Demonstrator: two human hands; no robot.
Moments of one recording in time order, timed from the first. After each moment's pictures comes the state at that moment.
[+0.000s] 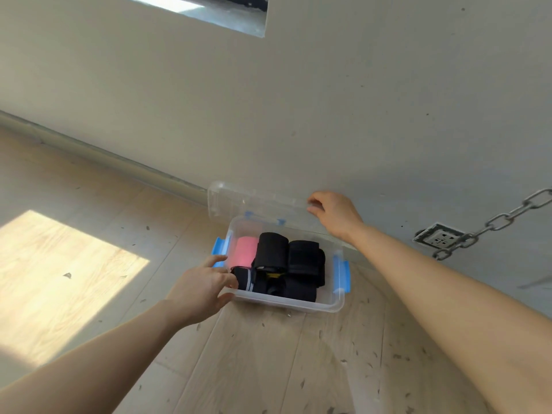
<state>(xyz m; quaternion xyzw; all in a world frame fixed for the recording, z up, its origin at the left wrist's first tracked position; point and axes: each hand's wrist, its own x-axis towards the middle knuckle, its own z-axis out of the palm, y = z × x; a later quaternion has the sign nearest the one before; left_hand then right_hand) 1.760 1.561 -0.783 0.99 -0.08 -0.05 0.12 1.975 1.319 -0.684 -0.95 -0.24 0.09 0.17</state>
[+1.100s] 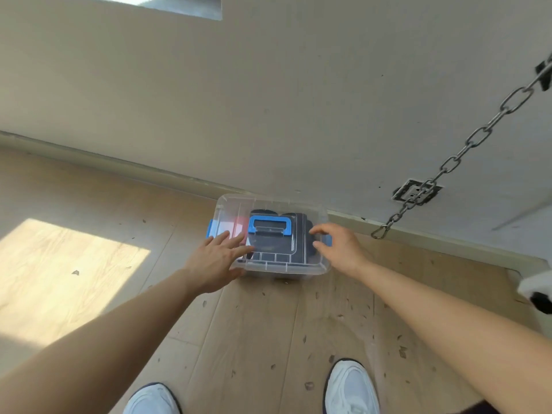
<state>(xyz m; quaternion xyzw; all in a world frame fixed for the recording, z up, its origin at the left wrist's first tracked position) 1.769 1.531 -0.757 0.98 -0.11 -0.18 0.04 1.854 1.239 -0.736 -0.93 -0.13 0.13 0.32</state>
